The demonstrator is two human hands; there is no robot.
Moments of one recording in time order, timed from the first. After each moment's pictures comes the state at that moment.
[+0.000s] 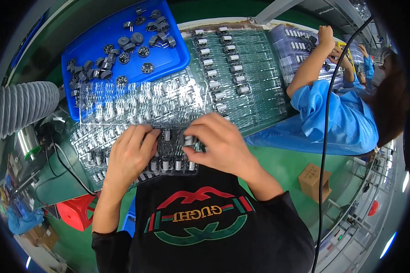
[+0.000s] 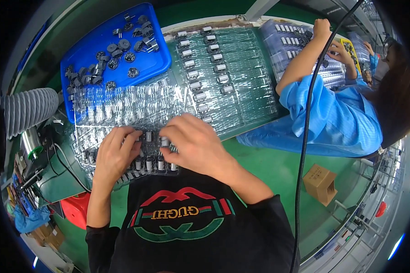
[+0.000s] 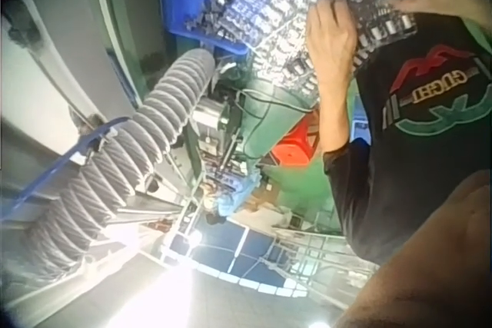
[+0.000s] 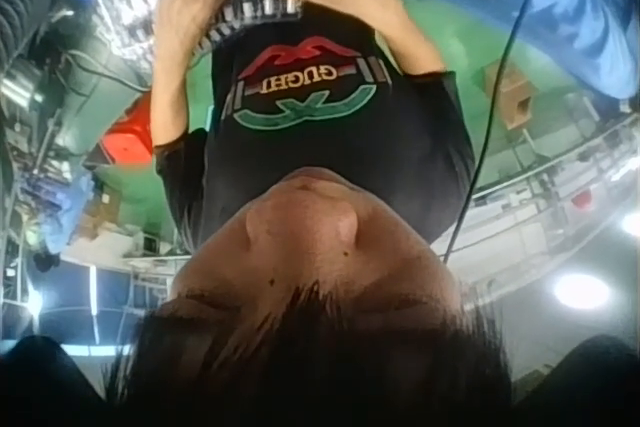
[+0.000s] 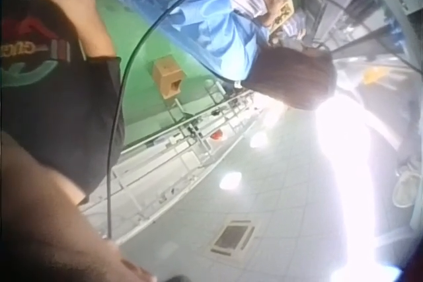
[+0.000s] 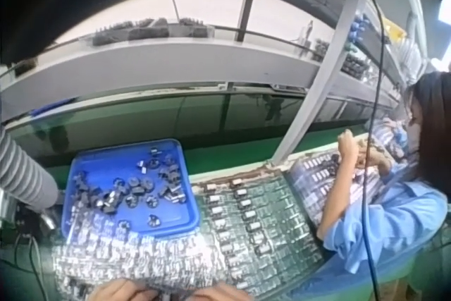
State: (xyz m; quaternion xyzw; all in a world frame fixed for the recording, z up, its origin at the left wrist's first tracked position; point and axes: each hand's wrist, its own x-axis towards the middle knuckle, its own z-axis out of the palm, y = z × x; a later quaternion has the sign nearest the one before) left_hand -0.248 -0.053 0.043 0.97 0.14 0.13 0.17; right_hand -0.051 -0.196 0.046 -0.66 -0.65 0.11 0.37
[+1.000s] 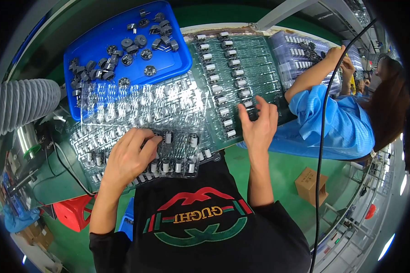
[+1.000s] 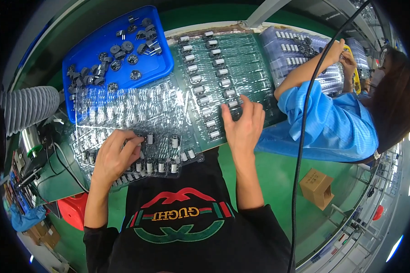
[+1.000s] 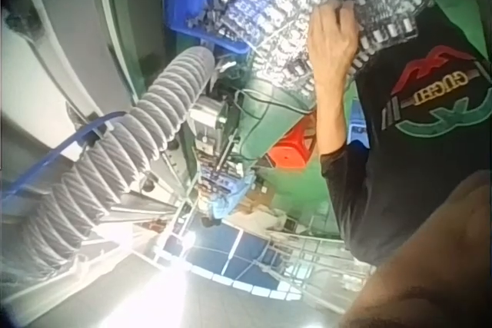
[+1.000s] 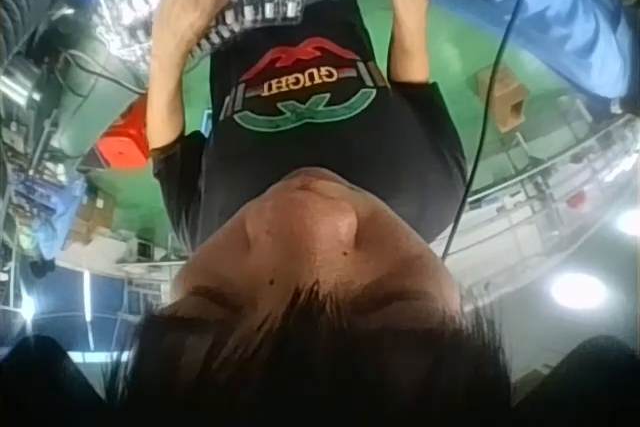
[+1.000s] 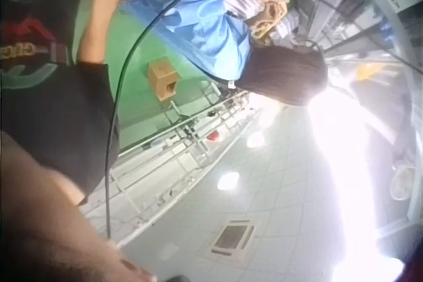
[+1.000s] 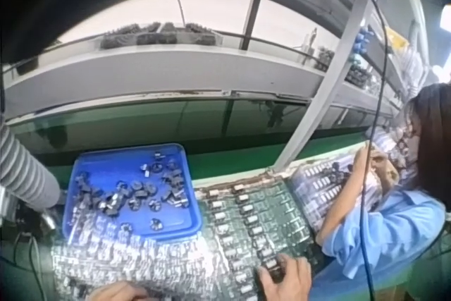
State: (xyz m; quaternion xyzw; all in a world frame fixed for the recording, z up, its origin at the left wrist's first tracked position) left_hand -0.257 -0.048 0.040 0.97 0.11 0.13 0.19; right_hand 0.004 -0.233 0.000 -0.91 -0.33 -0.11 0.24
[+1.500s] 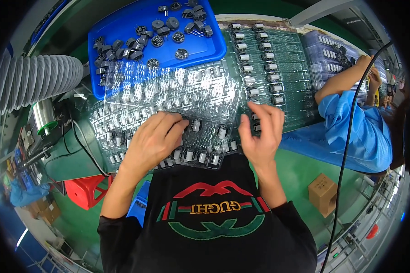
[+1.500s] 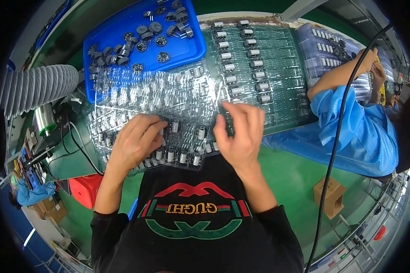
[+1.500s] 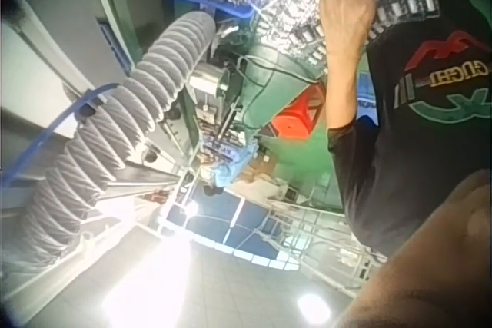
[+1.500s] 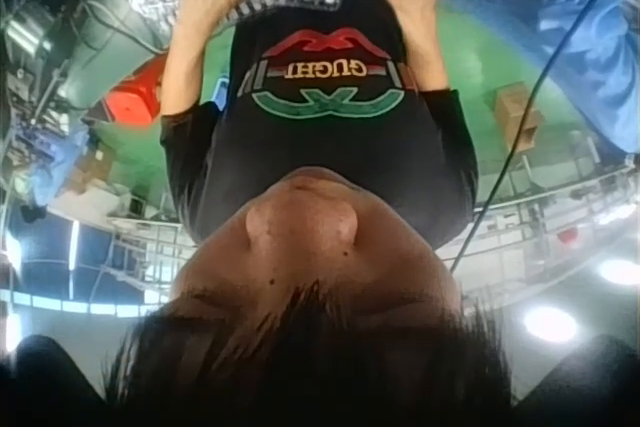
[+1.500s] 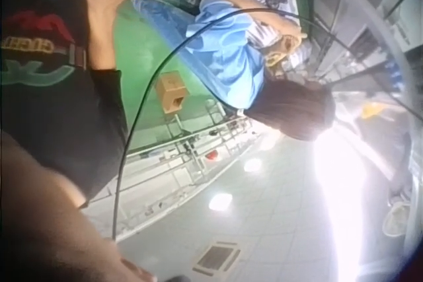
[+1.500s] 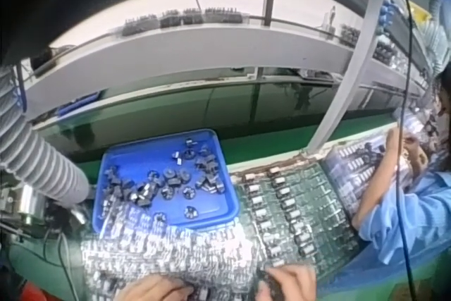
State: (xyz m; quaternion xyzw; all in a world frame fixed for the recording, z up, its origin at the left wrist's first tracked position) left_hand -0.258 -0.050 0.041 0.97 0.12 0.13 0.18; right_hand -0.050 -0.213 0.016 -0.77 -0.50 -0.07 0.39
